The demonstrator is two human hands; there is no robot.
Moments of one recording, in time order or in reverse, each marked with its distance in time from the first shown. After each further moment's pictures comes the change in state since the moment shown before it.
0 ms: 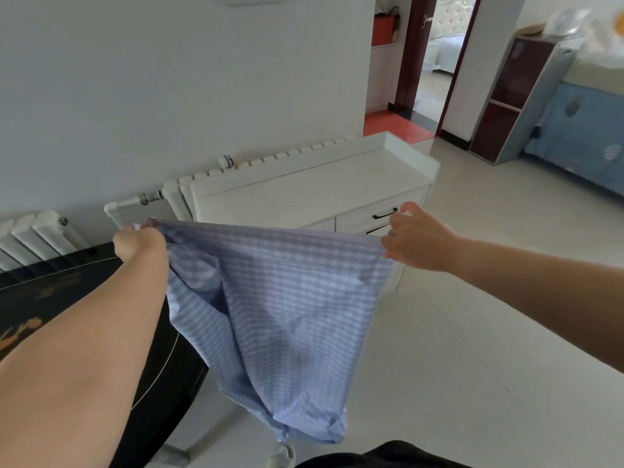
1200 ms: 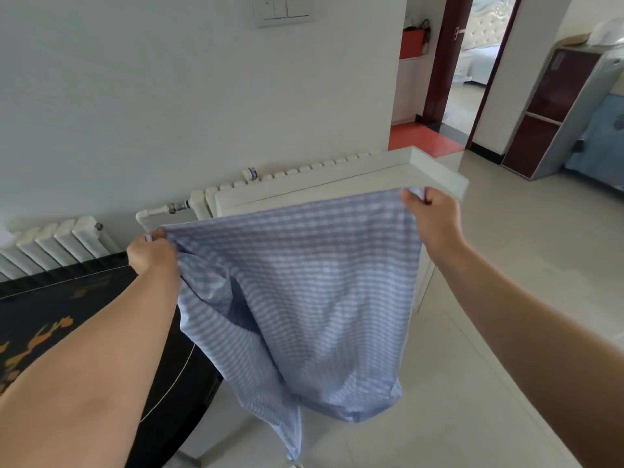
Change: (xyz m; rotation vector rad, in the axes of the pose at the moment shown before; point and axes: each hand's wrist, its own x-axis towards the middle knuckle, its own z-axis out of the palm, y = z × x) left_hand 0.003 0.002 -0.006 -0.019 0.077 0.109; right_hand 0.058 0.016 -0.015 1.579 0.608 1.176
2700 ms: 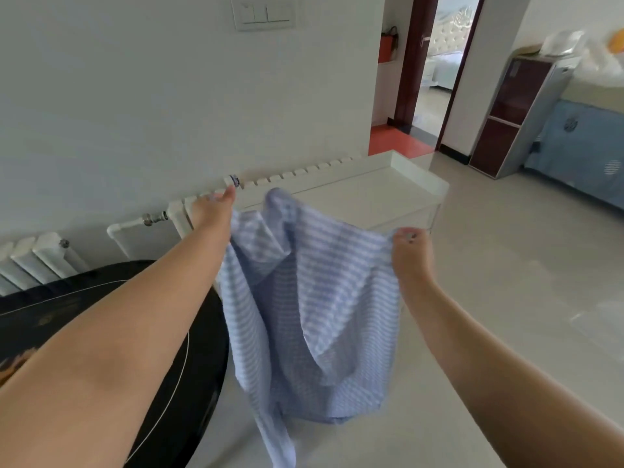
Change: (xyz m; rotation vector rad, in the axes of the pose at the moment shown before) left_hand -0.053 0.086 0.071 -0.015 -0.509 0.202; right_hand -0.041 0.003 0.048 -0.045 0.225 0.322
